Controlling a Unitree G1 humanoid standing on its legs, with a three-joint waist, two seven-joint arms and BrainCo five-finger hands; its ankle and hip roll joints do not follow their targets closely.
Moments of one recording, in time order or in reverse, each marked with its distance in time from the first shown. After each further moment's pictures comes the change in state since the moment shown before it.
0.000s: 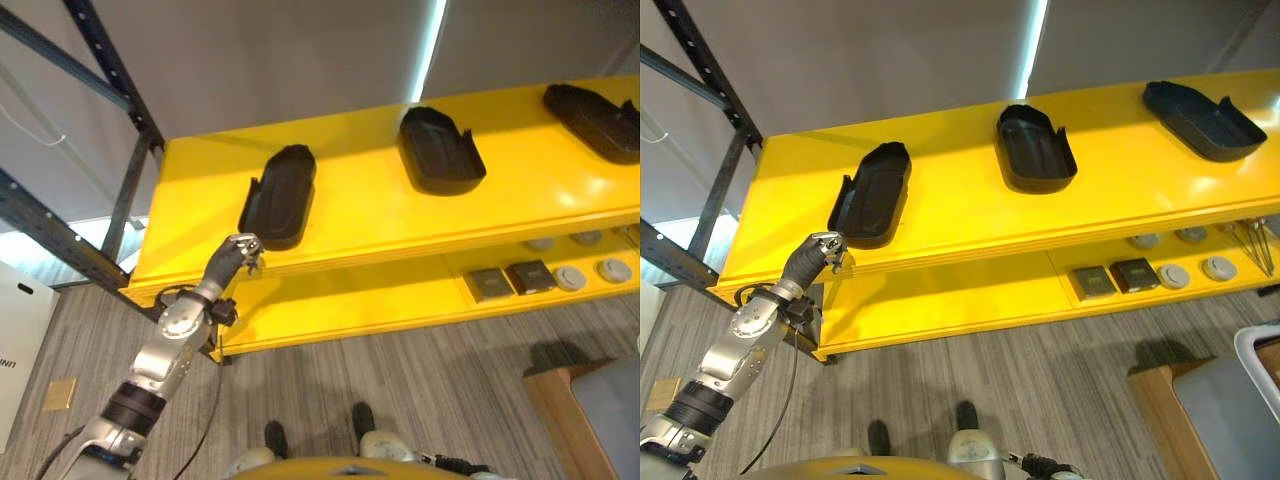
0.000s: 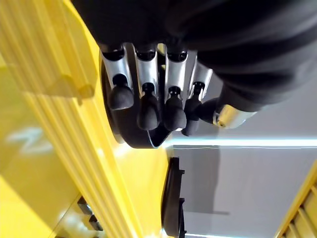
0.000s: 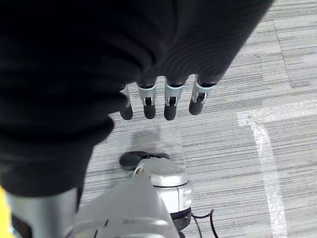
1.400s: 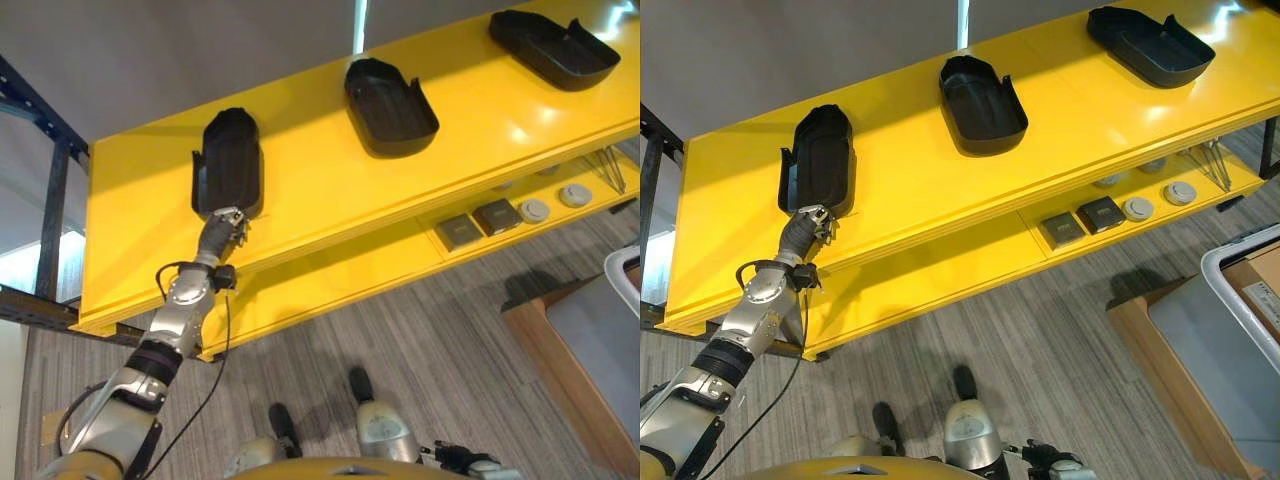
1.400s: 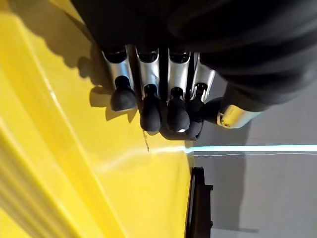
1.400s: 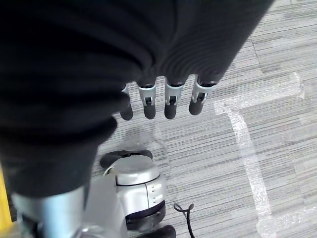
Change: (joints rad) left arm -0.211 -0.063 0.000 0.325 -0.040 -0.101 0.125; right arm 0.012 -0.016 0.002 -0.055 -0.042 -0.001 -0.009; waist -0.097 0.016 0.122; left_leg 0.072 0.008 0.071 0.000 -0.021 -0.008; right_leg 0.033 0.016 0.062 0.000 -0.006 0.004
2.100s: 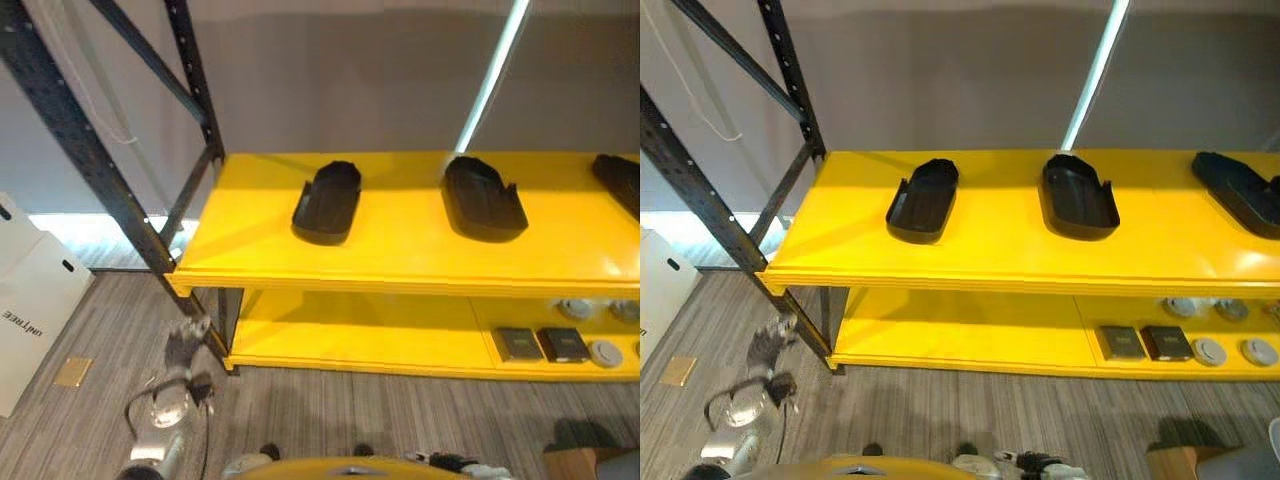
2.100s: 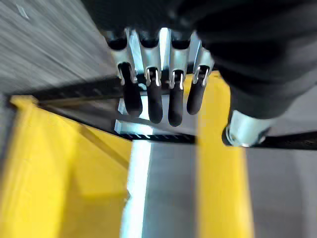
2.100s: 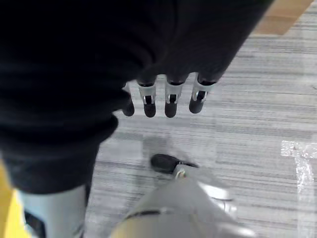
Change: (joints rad) left arm 0.566 -0.094 0.019 0.177 0.095 -0.061 0.295; right arm -0.071 0.080 0.003 0.104 -0.018 0.051 0.006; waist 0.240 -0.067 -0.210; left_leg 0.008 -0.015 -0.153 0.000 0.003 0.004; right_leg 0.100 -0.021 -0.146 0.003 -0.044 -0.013
